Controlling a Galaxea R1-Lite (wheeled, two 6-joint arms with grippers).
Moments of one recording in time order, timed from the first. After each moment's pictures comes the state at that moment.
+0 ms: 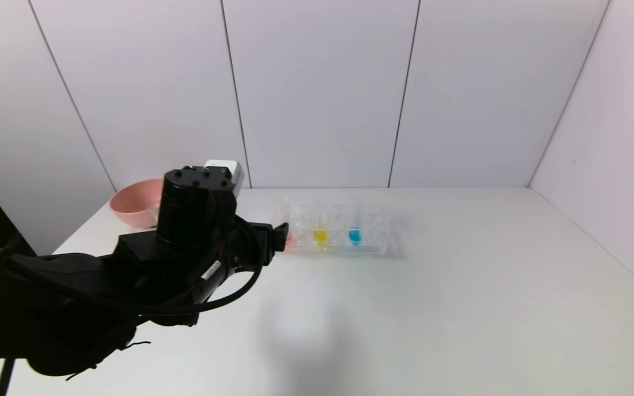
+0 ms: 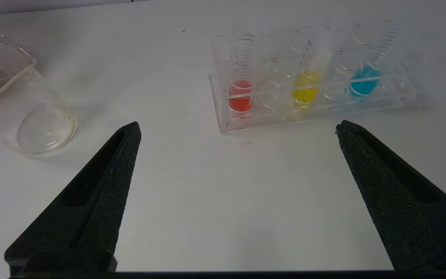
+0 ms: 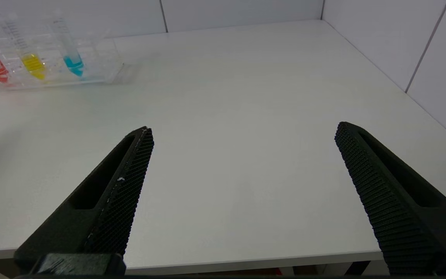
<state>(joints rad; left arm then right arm) -0.68 1.69 -0.81 -0.54 0.46 -0.24 0.00 0.00 0.00 0.00 -0.04 0.09</state>
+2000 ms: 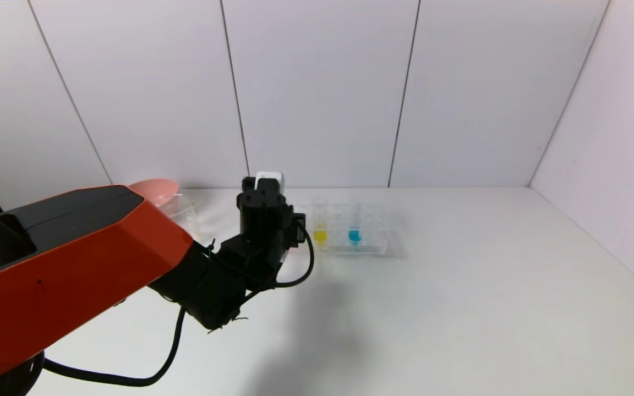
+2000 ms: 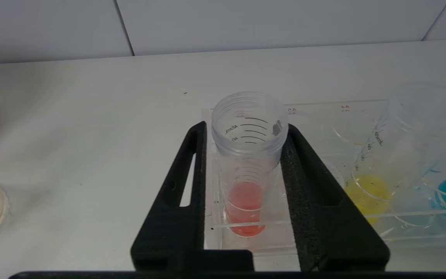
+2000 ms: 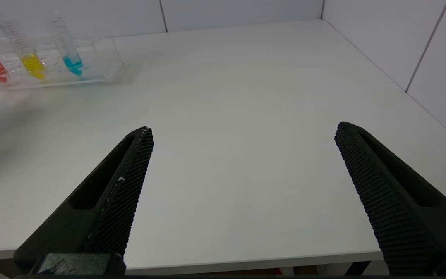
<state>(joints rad) -0.62 2.17 -1.03 -1.03 0.53 -0.11 0.00 0.00 0.00 0.00 -0.04 0.09</state>
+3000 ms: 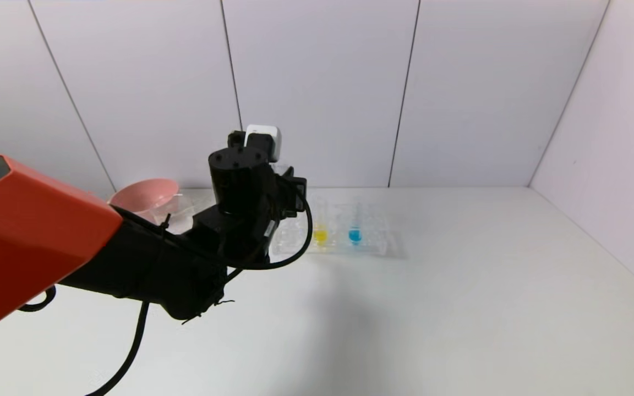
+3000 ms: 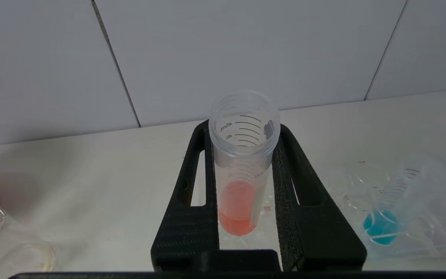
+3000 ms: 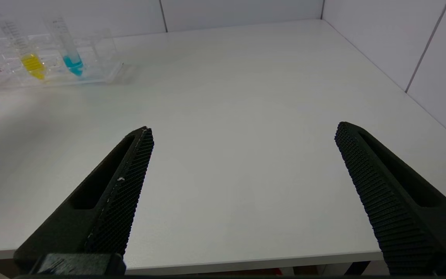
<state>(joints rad) -0.66 1.99 -1.04 -1.00 0.52 0.01 0.00 0.00 0.00 0.00 -0.04 0.09</state>
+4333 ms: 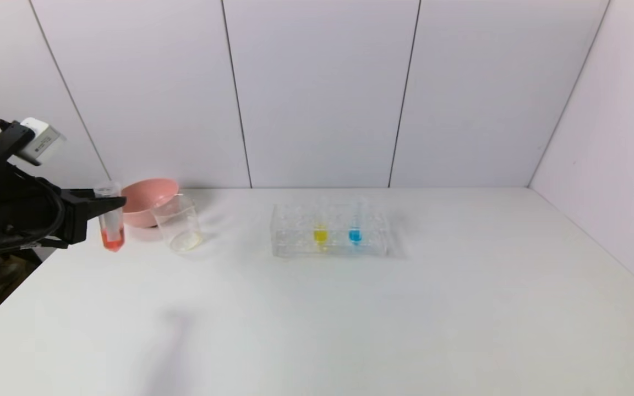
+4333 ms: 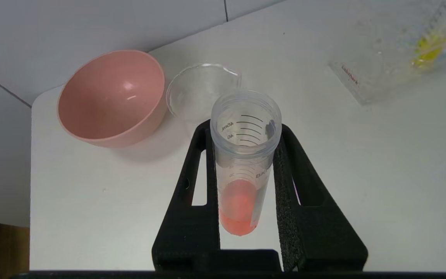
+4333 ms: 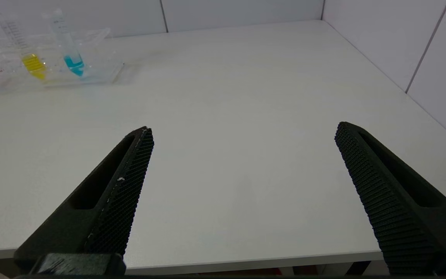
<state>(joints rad) 0.18 1.44 -0.83 -0.27 -0.48 0.32 0.00 0.00 0.00 0.00 -0.04 0.09</state>
